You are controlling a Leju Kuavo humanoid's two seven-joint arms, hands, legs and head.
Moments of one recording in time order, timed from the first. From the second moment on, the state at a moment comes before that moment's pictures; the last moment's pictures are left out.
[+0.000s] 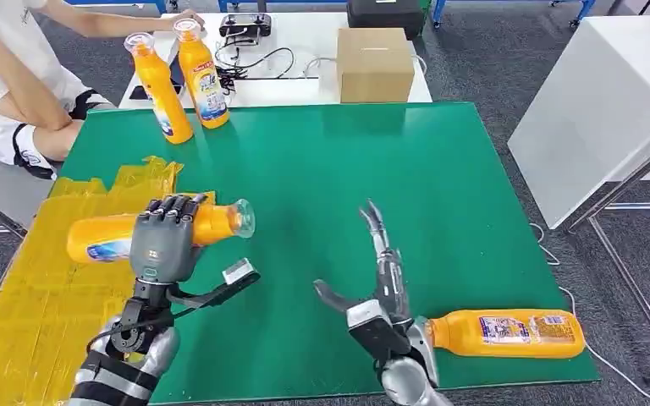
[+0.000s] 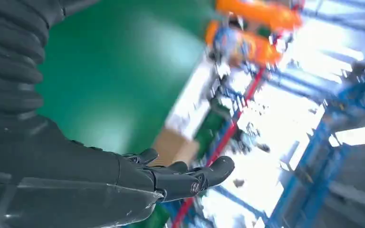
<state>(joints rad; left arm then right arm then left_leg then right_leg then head) -0.23 0.01 -0.28 -1.34 -1.63 0.60 0.16 -0.02 0.11 0.38 -1.50 0.39 -0.37 -0.48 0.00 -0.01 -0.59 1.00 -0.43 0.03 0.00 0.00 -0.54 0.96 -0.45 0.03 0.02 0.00</state>
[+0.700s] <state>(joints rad) -0.39 0.07 -0.31 -0.84 -1.57 0.43 0.22 0.05 0.08 0.26 -1.67 0.43 -0.37 -0.45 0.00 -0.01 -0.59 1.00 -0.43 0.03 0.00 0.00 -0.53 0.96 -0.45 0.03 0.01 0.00</state>
